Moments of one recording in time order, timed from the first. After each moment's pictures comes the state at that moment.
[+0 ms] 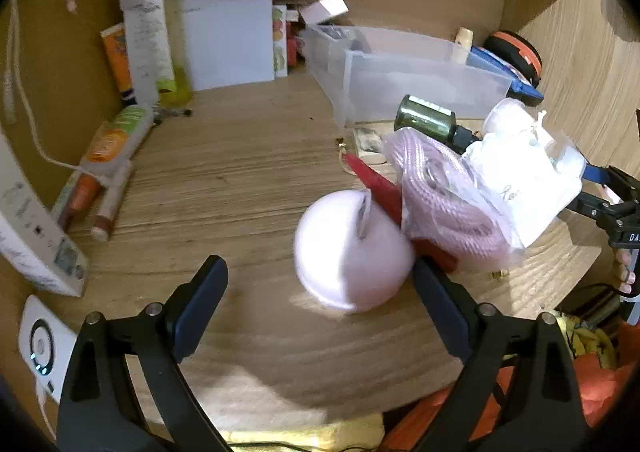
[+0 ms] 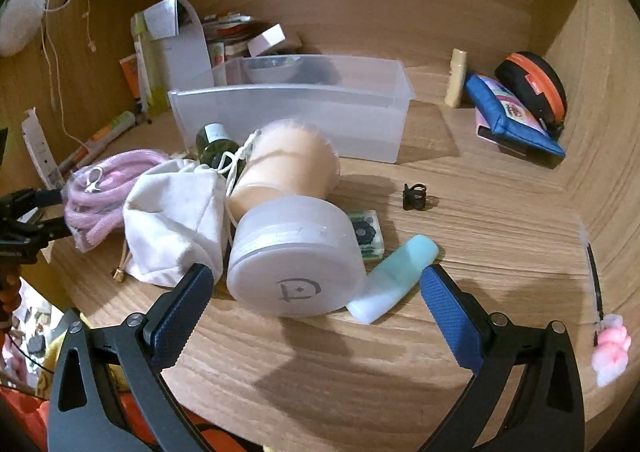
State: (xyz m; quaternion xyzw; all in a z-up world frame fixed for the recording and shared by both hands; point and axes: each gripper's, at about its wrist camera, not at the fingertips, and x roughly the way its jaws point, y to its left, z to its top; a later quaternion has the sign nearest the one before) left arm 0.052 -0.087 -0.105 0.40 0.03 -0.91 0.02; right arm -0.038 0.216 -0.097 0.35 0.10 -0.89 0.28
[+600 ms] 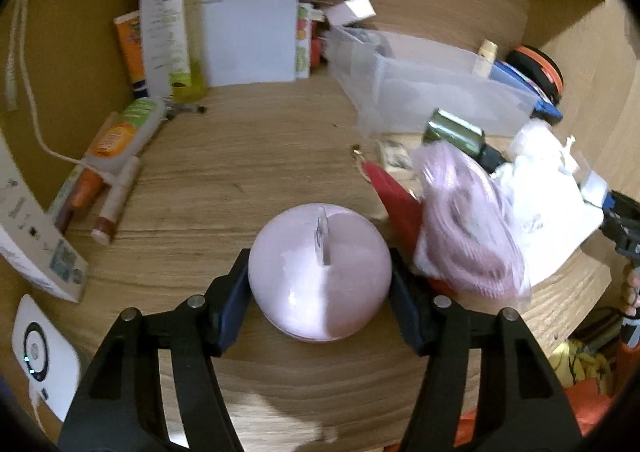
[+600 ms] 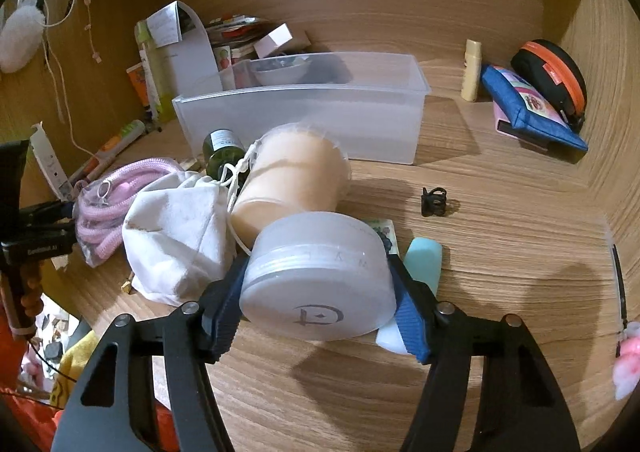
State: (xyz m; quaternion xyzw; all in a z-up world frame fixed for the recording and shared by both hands) left arm 0.043 -0.107 -0.105 0.39 0.06 -0.92 0.05; right arm -0.049 0.217 -0.096 0.36 0.07 -0.88 0.32
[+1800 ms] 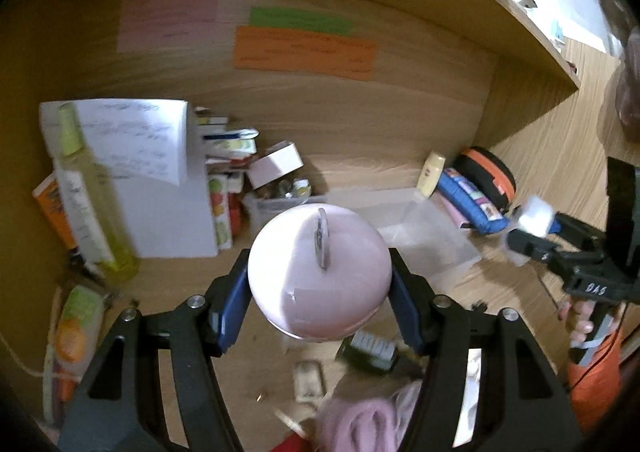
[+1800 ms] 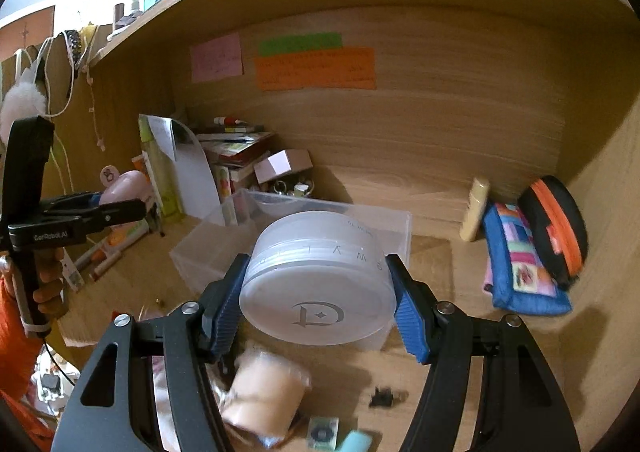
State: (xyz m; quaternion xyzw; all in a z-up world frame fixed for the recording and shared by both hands) left arm -0.078 -0.081 0.021 0.29 0.07 -0.95 -0.04; right arm -0.138 0.193 0.018 0.26 0.07 -0.90 0.36
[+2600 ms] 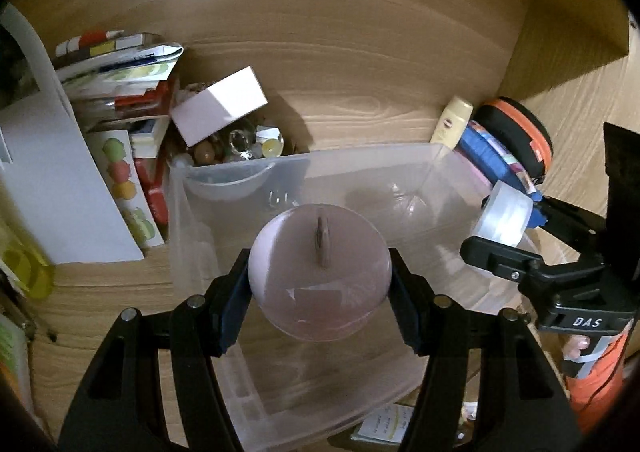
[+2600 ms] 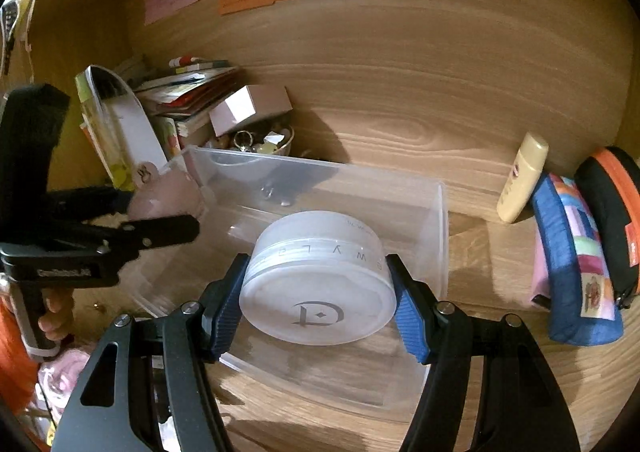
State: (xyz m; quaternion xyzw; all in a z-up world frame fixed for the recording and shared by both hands) left arm -0.183 -0.058 -0.052 0.38 0.06 -0.92 -0.07; right arm -0.217 0.141 -0.047 0.35 0.09 -0.87 0.34
